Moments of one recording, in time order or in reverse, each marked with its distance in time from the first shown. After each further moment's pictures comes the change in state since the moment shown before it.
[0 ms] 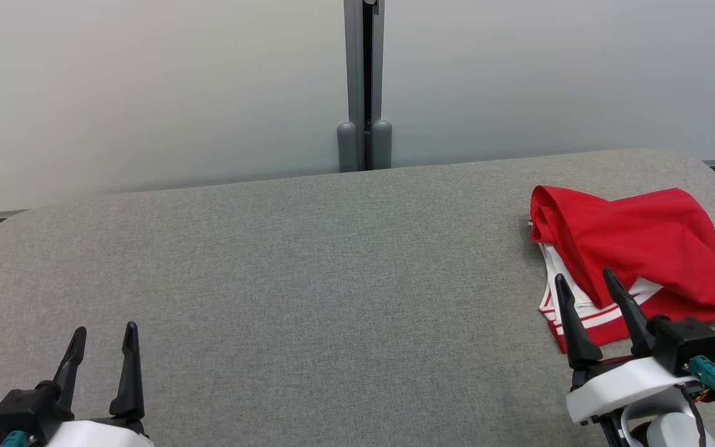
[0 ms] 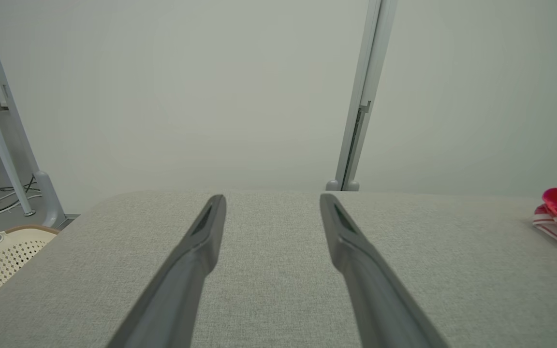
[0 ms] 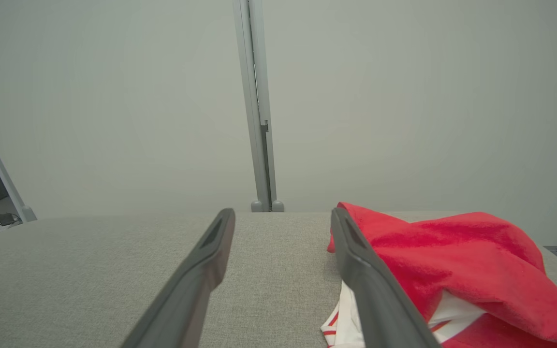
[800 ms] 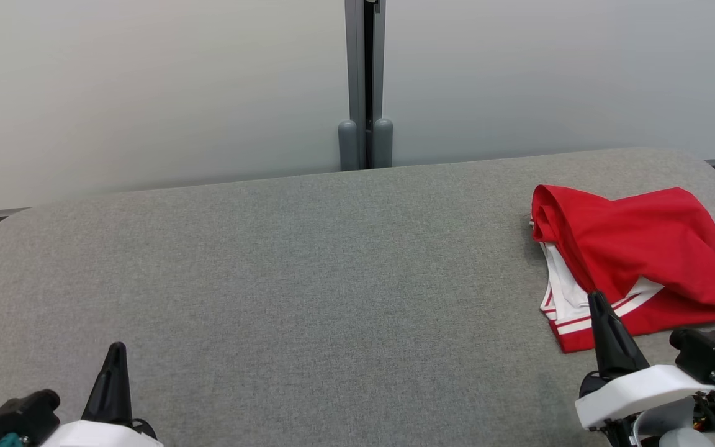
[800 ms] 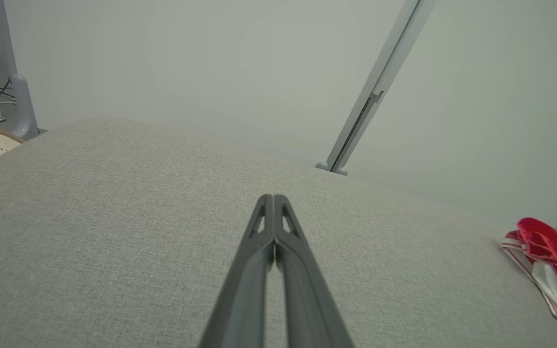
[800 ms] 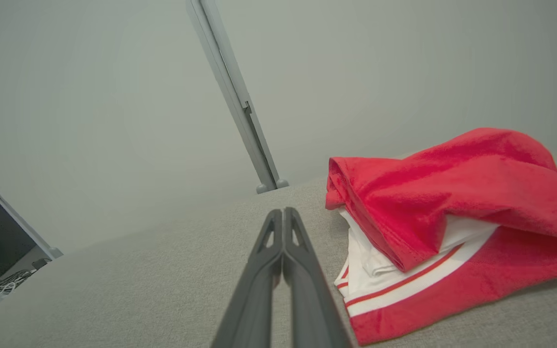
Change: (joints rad) left arm 0.008 -0.070 0.027 0.047 -0.175 -0.033 0.067; right arm 0.030 0.025 -0.038 0.027 0.215 0.000 0.054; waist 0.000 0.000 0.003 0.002
